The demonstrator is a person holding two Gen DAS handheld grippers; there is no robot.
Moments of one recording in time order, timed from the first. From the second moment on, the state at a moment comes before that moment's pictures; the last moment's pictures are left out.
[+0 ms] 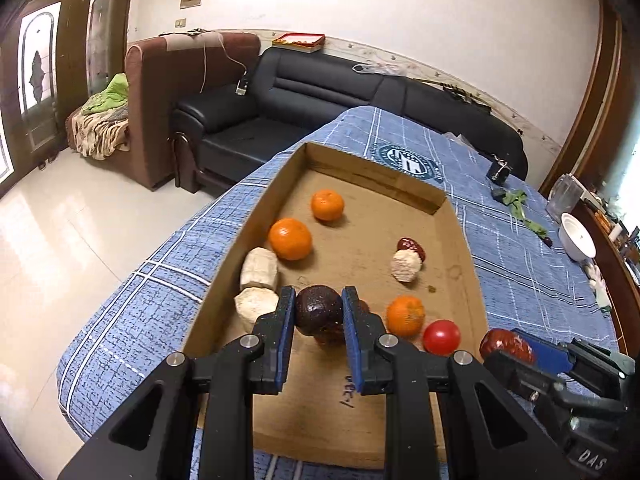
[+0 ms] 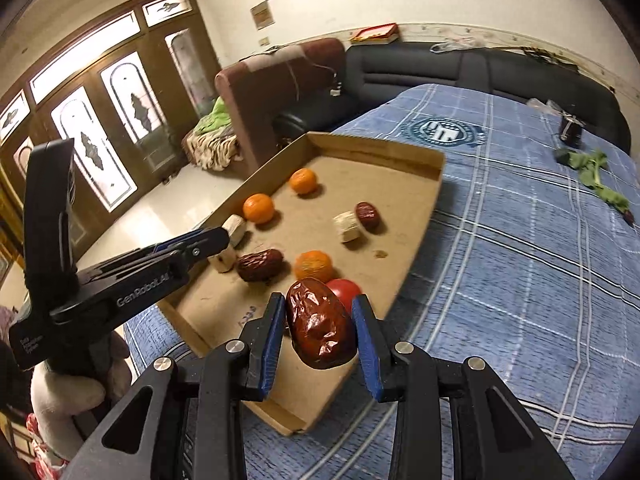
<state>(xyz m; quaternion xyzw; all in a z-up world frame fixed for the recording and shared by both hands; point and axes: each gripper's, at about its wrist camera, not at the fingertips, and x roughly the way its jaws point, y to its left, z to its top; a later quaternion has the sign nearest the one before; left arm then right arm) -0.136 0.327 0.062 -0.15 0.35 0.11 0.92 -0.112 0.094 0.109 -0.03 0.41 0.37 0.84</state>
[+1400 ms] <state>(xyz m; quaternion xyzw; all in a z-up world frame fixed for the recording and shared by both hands) -0.132 0.332 0.044 -0.14 0.37 0.12 0.91 -0.119 0.140 0.068 -0.10 0.42 0.38 0.82</state>
